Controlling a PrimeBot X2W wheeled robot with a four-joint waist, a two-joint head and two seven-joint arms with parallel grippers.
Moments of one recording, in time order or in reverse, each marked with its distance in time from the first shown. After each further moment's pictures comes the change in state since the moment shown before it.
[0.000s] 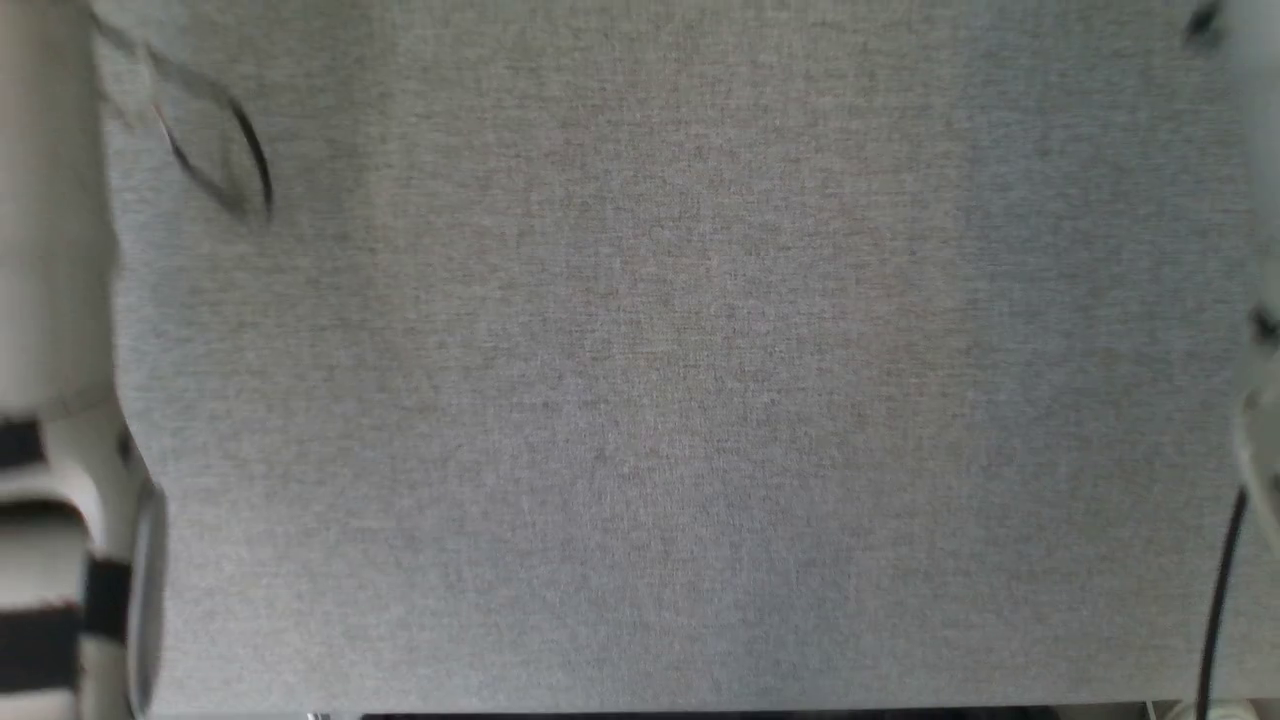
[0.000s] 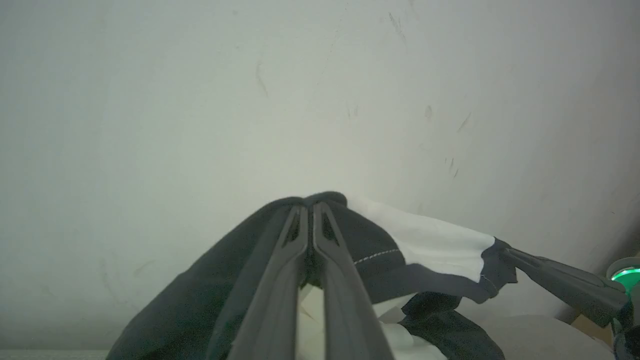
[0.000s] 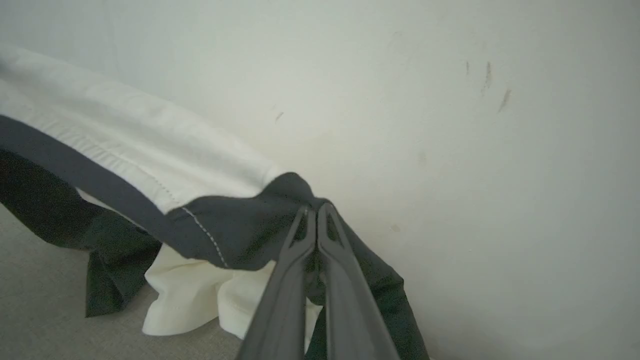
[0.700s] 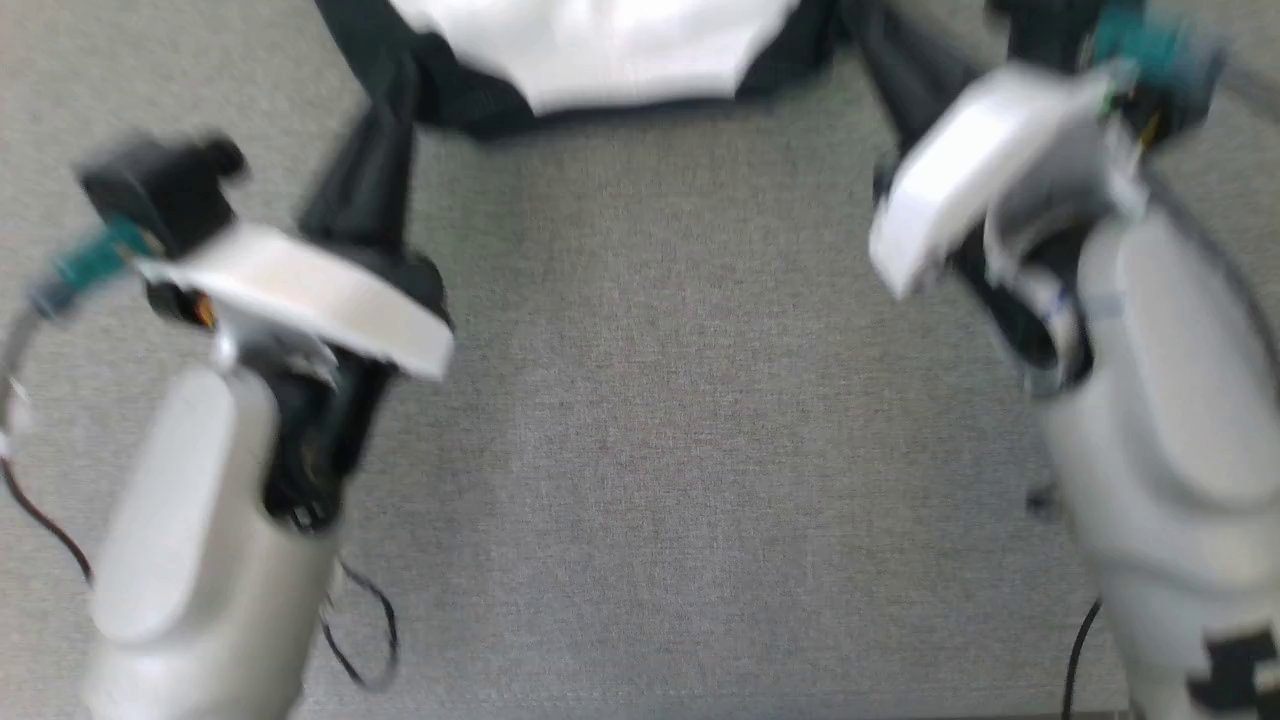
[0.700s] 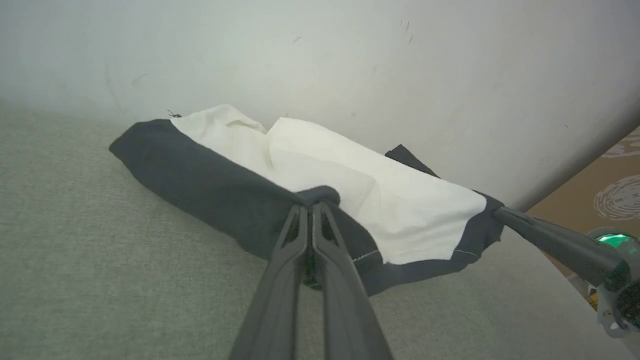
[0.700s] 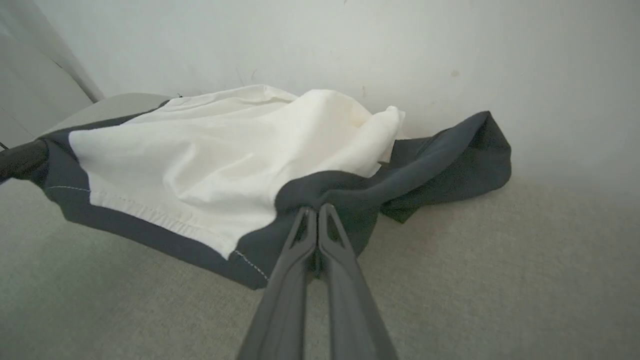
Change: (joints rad) left arm 0.753 -0.003 -0.093 -0.371 -0.034 0.139 0.120; right arm 0.782 -0.057 0.036 -0.499 0.225 -0.001 0.185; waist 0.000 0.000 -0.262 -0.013
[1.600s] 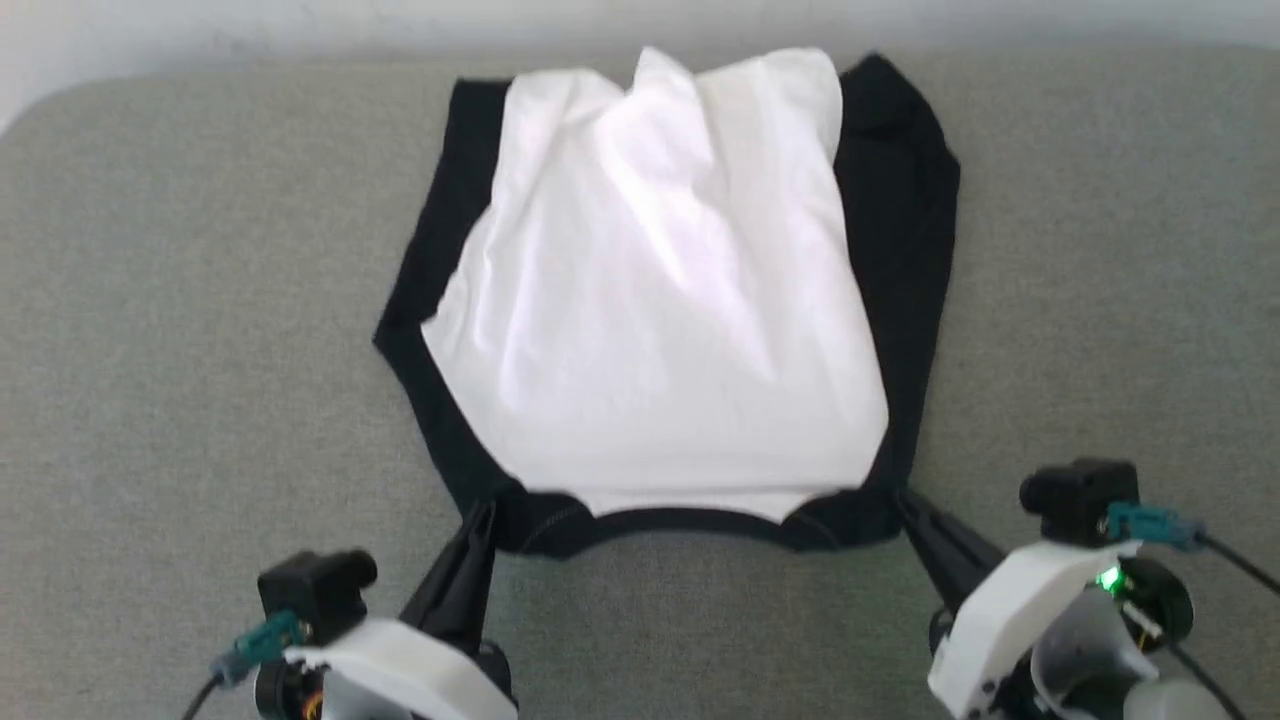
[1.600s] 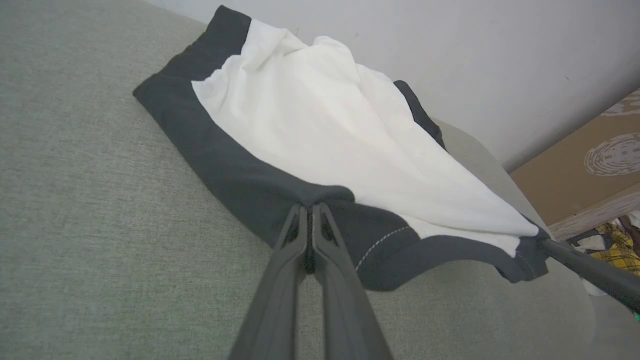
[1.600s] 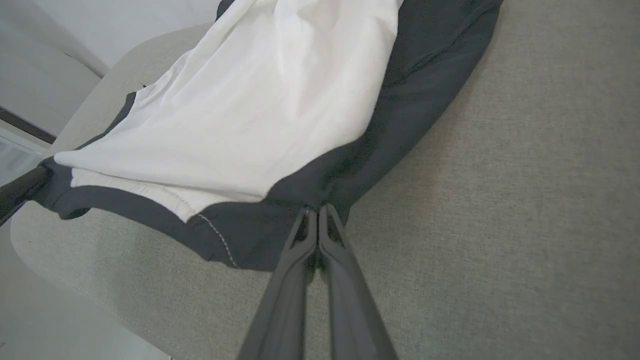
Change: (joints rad) left arm 0.604 -0.004 -0.100 -0.130 0.019 0.120 -0.051; right arm 0.812 0.051 -0.164 -0.365 0.062 0.000 0.174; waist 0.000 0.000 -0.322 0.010
